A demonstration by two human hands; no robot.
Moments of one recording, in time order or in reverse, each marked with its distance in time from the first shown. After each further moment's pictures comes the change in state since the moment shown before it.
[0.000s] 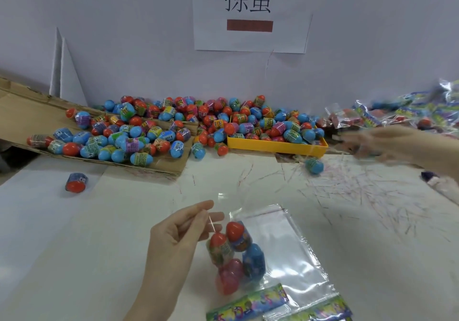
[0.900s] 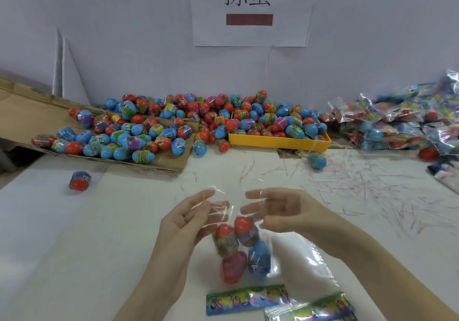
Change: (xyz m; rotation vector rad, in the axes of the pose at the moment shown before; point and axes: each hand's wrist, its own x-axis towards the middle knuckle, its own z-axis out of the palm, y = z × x) left_hand 0.007 0.001 0.004 -0.195 -0.081 -0.174; right_hand -0.026 -0.014 0.157 0.528 -0.364 -0.250
